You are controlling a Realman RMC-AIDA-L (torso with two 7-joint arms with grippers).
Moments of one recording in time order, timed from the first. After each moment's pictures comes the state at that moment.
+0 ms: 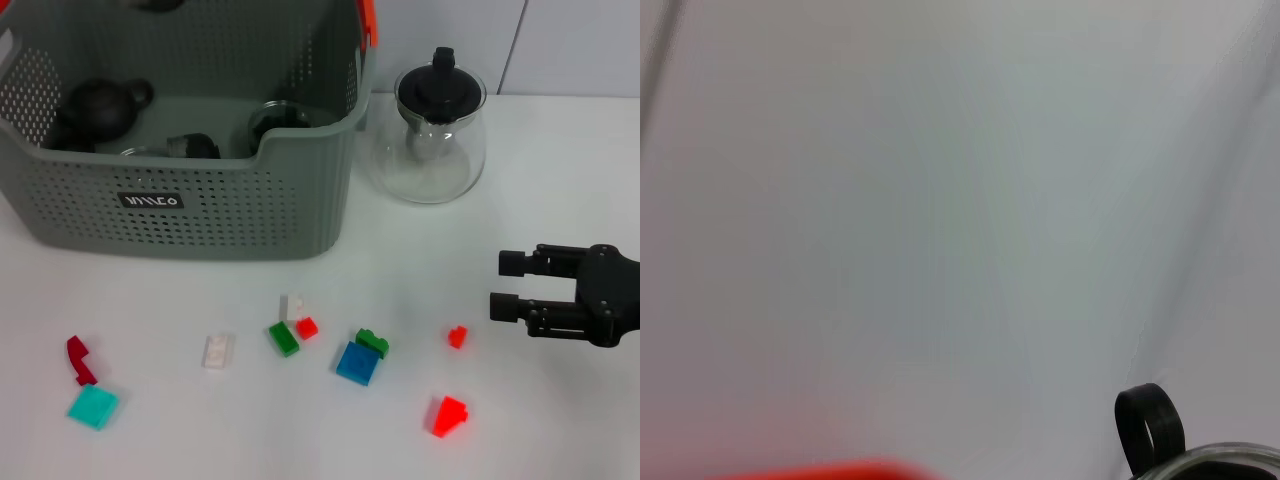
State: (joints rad) left arm -0.70 -1.93 0.41 0.95 1.94 1.64 -2.00; right arm 0.44 2.06 -0.69 -0.77 -1.98 -1.79 1.53
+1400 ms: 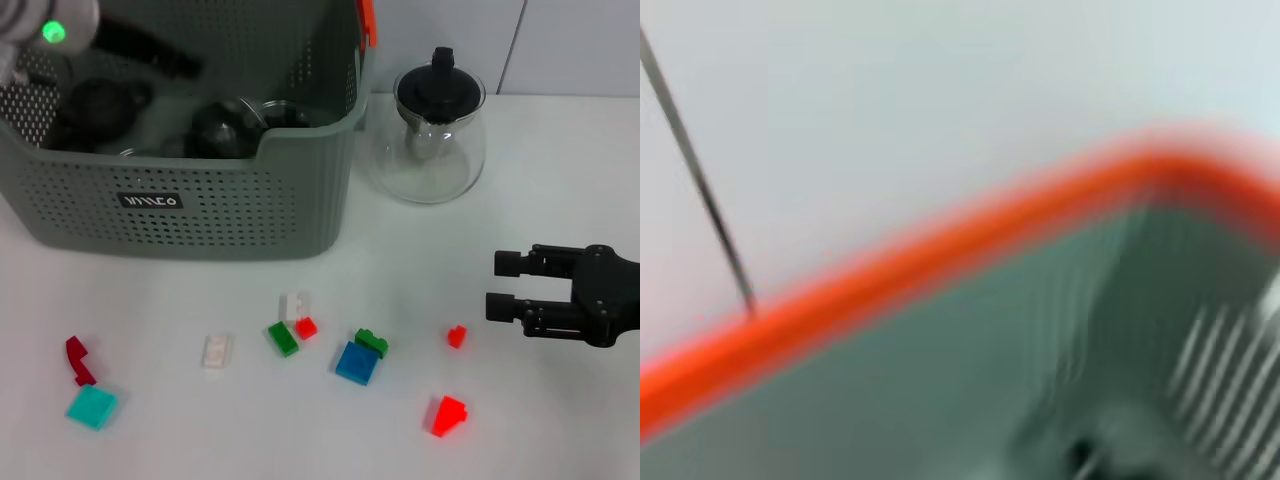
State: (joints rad) left arm -0.82 -2.07 0.89 1.15 2.66 1.19 -2.35; right arm 0.44 2.06 -0.68 -0.77 -1.98 -1.79 1.53
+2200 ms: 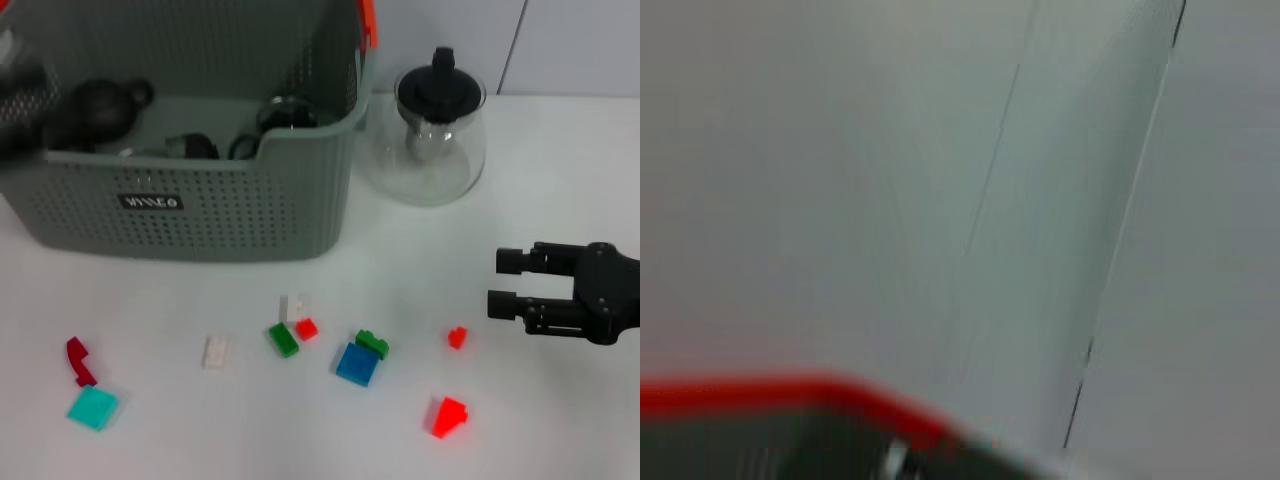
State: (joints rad) left arm -0.40 -2.07 0.22 1.09 1.91 1.97 -1.68; right arm 0.44 2.06 -0.68 -0.77 -1.98 -1.79 1.53
